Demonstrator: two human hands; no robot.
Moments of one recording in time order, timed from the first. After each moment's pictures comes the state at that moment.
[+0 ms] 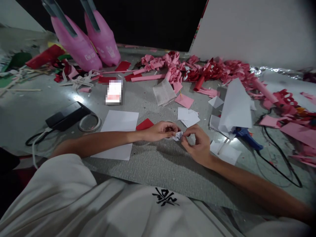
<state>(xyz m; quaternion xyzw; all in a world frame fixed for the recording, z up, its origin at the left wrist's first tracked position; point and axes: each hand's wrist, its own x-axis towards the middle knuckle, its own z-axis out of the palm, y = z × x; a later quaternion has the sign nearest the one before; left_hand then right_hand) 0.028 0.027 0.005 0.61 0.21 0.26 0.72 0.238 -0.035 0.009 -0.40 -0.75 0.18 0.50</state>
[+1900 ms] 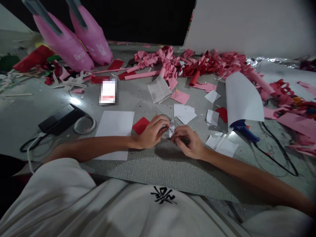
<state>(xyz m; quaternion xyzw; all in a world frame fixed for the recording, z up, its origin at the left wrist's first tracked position) 0.021 0.004 -0.003 0.83 0.24 0.46 0.20 0.246 -0.039 0.000 -0.32 -0.78 0.38 0.38</state>
